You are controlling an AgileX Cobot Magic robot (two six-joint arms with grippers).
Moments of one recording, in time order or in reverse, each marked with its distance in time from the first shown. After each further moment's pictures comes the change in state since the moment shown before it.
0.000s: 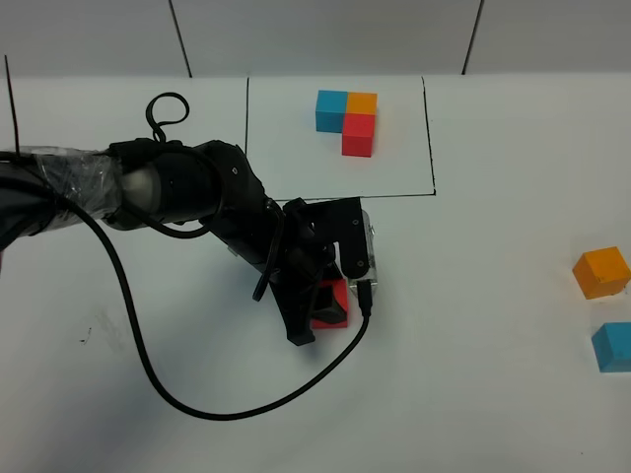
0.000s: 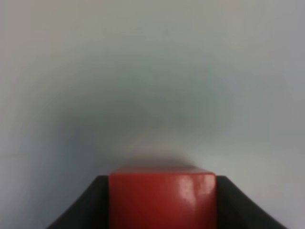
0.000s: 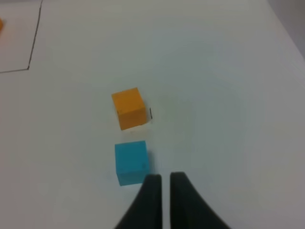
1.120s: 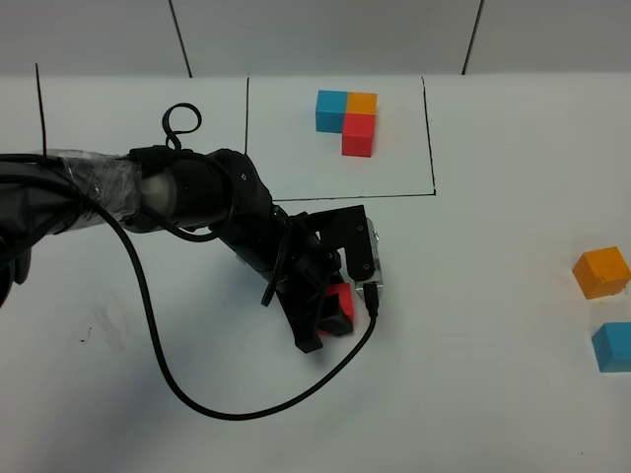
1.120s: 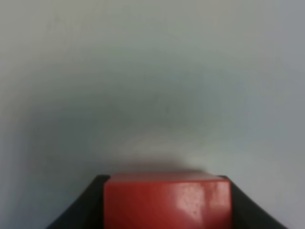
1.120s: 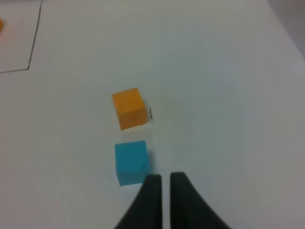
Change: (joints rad) left arm 0.000 0.061 -0.020 -0.044 0.033 0.000; right arm 0.000 0.000 0.000 0.000 0.000 0.000
